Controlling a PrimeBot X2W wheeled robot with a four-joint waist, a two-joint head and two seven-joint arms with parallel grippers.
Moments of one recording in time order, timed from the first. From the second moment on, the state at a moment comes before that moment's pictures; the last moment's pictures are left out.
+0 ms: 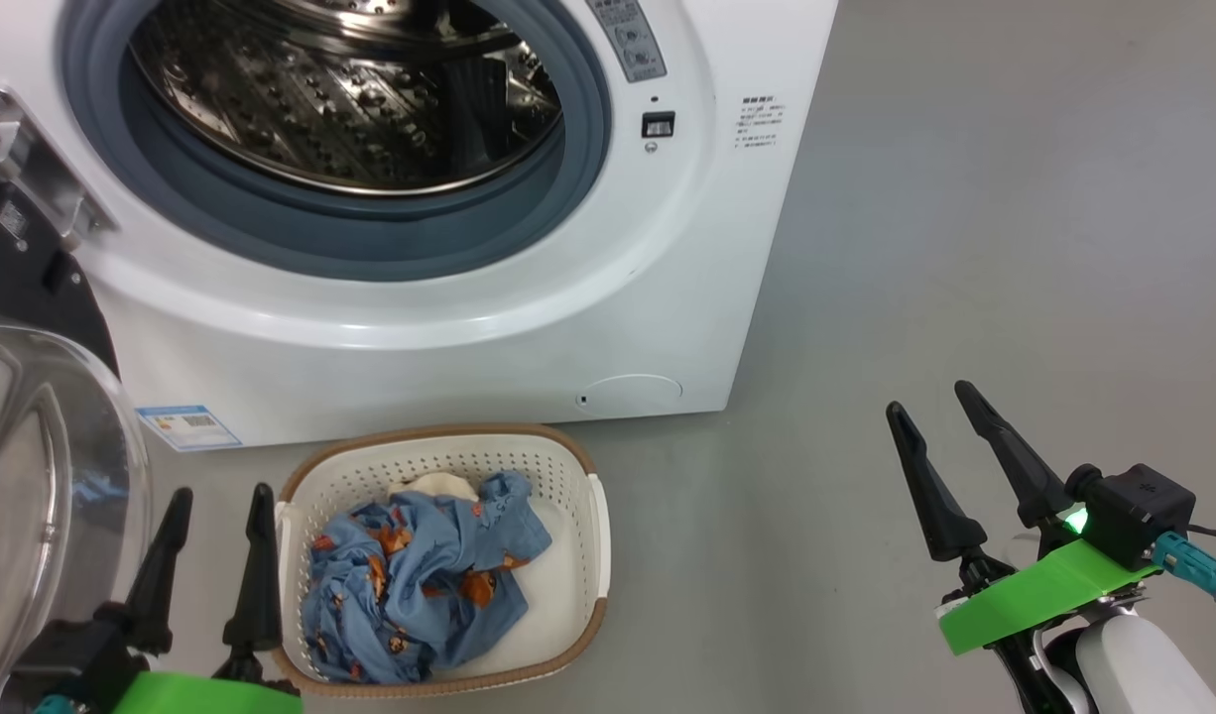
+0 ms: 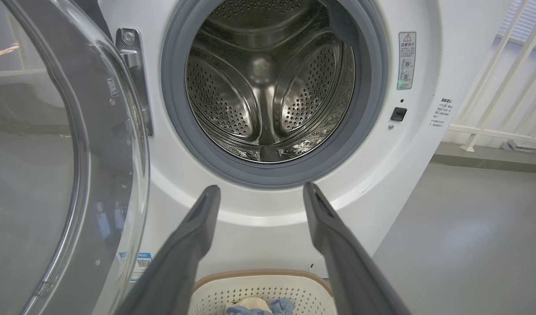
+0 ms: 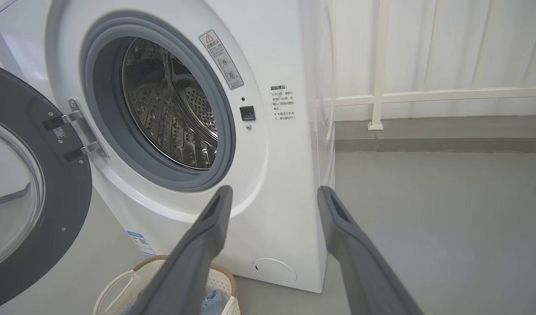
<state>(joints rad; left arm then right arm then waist) -0.05 0.13 -0.03 0.11 -0.33 -0.13 -0.25 -0.19 -0.25 0.19 0.14 0.43 0.13 -0.25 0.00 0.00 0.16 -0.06</state>
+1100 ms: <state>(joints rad) -0.28 0.16 -0.09 0.32 -0.38 -0.13 -0.25 -0.31 -0.22 0.17 0.12 0.41 0.13 -0.25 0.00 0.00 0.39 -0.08</state>
